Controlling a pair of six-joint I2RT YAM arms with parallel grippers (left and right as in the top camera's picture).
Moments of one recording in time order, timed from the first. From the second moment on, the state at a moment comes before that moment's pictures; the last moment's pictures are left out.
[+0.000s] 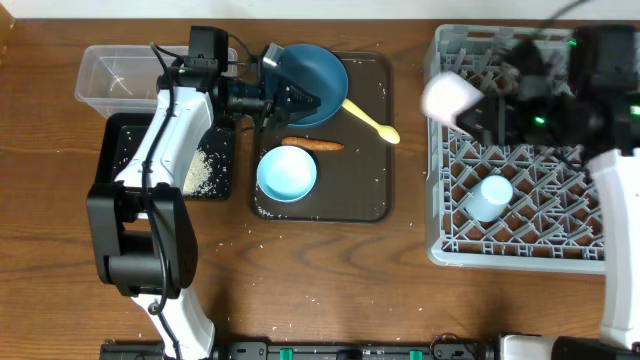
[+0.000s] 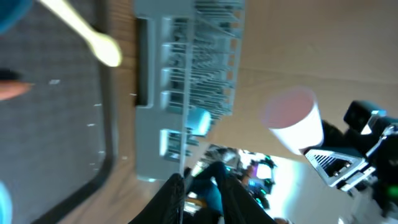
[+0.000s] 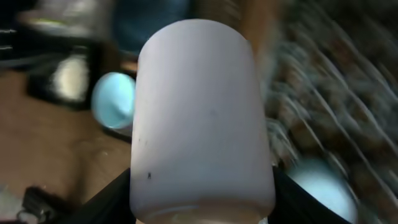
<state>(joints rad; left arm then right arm) -0.07 1.95 1.56 -0.76 1.20 -0.48 -0.07 1.51 1.68 -1.30 -0.48 -0.01</state>
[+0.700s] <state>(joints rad) -0.07 1.95 1.56 -1.01 0.68 -0.40 -0.35 1.59 1.68 -1.59 0.02 0.18</state>
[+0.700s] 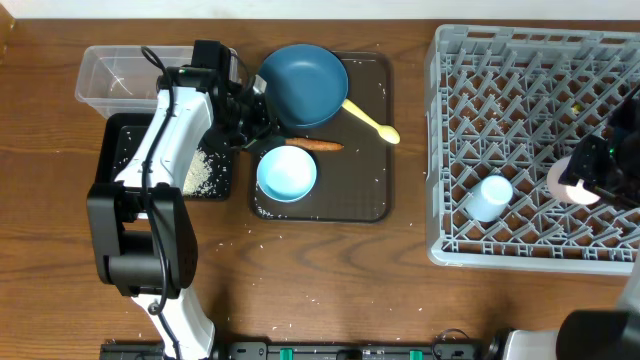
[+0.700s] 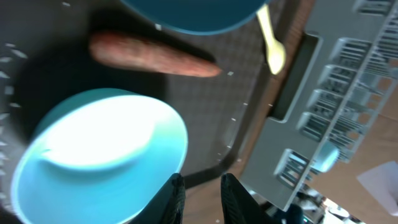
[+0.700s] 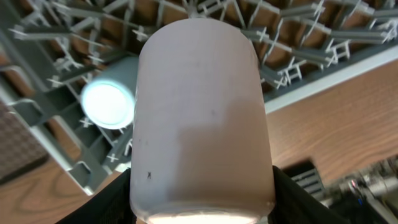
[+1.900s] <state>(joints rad) -0.07 1.95 1.56 -1.02 0.62 -0.38 -0.34 1.91 1.77 -1.56 0.01 0.20</state>
